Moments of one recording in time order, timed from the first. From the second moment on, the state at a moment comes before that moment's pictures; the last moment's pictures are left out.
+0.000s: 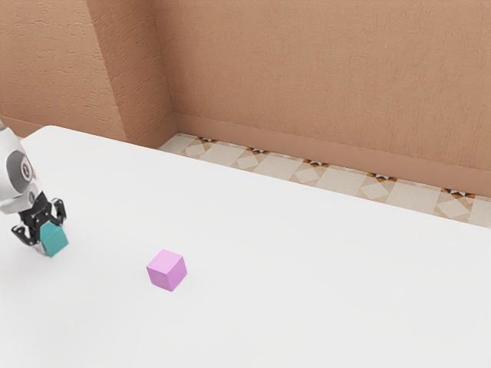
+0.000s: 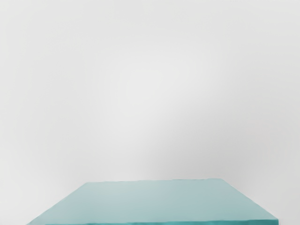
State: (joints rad) arm 0.44 0.41 0.22 -1.98 -0.23 2.34 2.45
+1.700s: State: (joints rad) arm 0.04 0.13 0.00 -2.13 -0.10 2.14 1.49
